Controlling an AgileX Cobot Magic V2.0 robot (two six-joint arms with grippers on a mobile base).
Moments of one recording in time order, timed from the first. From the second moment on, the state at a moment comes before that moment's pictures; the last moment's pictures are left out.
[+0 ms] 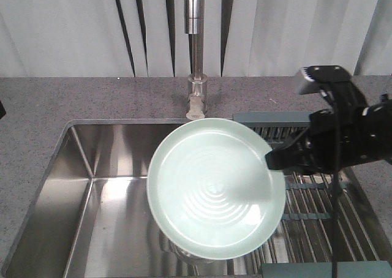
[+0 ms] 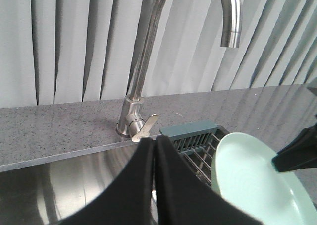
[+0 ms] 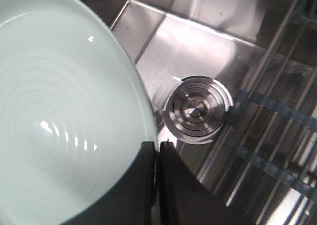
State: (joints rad) left arm 0.26 0.71 -0.69 1.77 -0.81 -2.11; right arm 0.22 1.33 -1.05 0.65 0.91 -0.55
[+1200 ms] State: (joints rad) left arm 0.26 0.71 -0.69 1.77 -0.85 -2.11; right arm 0.28 1.52 -1.44 0.42 1.25 -0.17
